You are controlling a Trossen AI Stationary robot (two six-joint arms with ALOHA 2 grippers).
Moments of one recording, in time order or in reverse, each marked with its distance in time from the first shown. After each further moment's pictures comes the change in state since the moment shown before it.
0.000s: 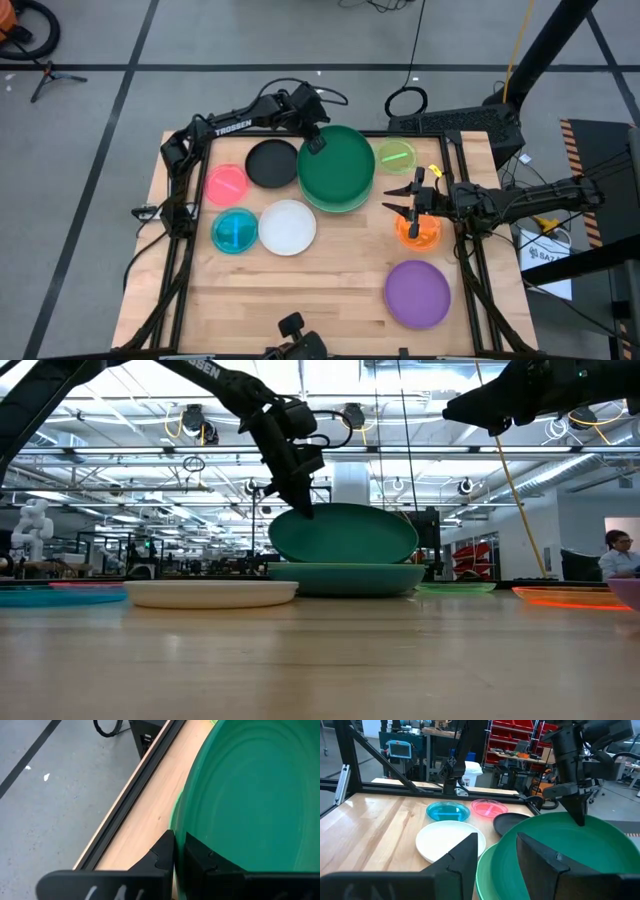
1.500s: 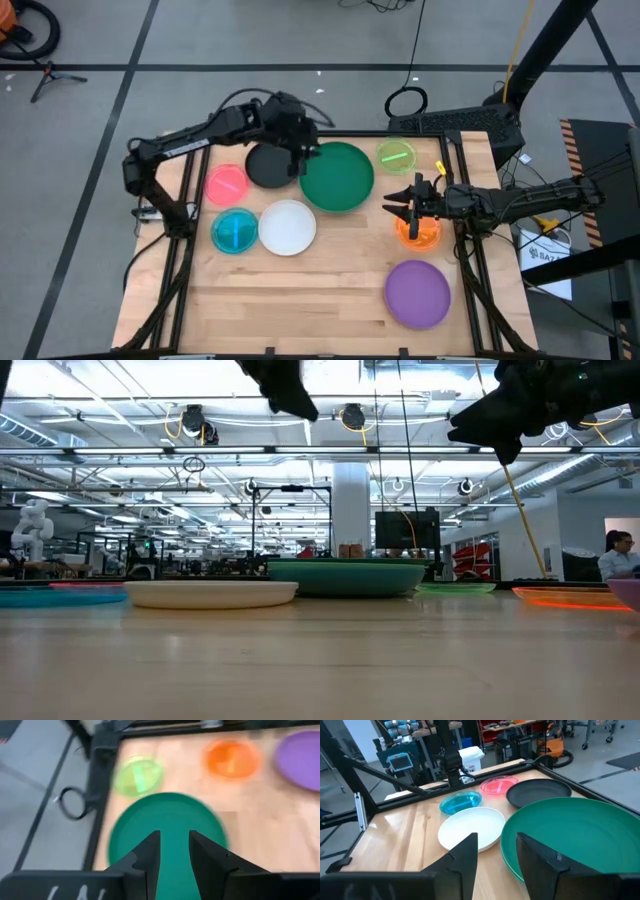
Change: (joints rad) left arm -0.243 -0.344 -0.042 -0.072 0.111 0.238; right arm 0.000 0.000 0.000 -0.104 -0.005 0.385
